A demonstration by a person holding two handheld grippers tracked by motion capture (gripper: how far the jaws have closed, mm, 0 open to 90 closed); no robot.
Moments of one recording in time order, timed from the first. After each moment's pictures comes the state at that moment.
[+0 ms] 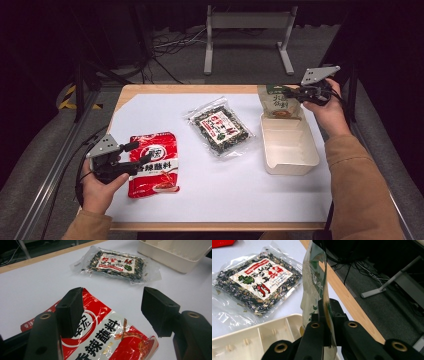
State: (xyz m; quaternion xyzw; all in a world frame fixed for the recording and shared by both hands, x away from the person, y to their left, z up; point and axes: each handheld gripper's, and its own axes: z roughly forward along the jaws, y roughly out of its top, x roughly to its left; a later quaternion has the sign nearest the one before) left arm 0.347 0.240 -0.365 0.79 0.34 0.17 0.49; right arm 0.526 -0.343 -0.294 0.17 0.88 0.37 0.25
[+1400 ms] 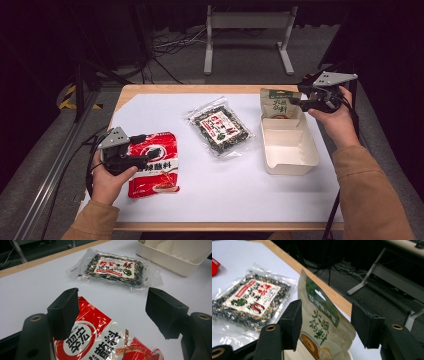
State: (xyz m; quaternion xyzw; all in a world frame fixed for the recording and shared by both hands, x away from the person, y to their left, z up) left arm 0.369 0.223 -0.365 0.79 0.33 0.16 0.49; right arm 0.487 -0.354 -0.289 0.29 0.81 0.42 0.29
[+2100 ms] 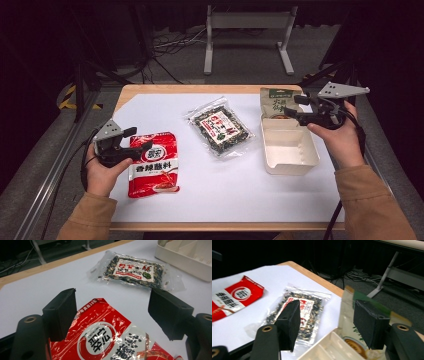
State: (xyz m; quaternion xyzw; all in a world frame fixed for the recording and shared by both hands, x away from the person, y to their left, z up) left arm 0.384 0.242 -0.359 0.78 0.36 0.20 0.48; right arm 0.416 -0.322 -0.272 0.31 0.78 0.48 0.25
